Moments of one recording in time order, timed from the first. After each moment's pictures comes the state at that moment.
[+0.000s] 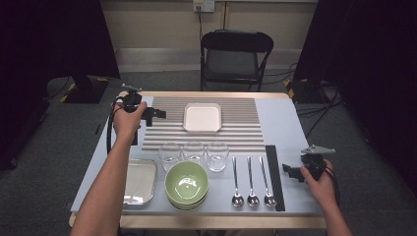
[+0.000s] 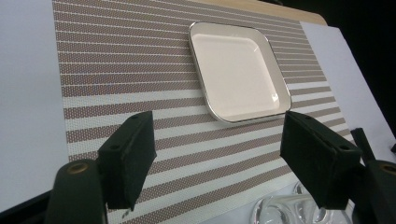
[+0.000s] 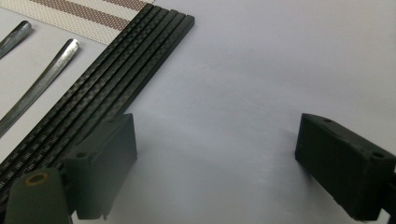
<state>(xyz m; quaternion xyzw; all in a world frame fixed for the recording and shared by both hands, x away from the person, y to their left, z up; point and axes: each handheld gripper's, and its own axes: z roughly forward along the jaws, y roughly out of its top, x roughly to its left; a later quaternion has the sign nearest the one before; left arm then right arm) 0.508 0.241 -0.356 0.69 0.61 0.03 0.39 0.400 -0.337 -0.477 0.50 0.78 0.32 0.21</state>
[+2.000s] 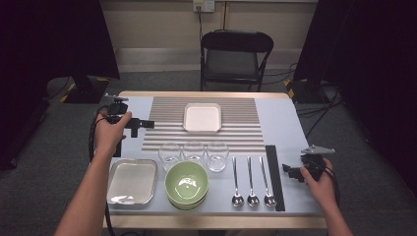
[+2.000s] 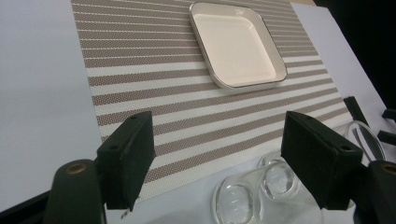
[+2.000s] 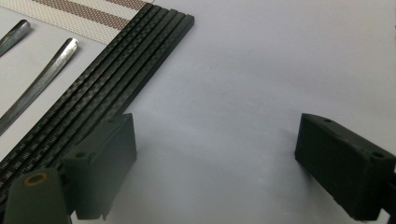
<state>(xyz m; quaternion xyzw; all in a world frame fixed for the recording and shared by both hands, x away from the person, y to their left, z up) 0.467 0.269 -0.352 0.71 0.57 0.03 0.40 0.400 -0.336 -0.478 0.50 0.78 0.32 0.21</state>
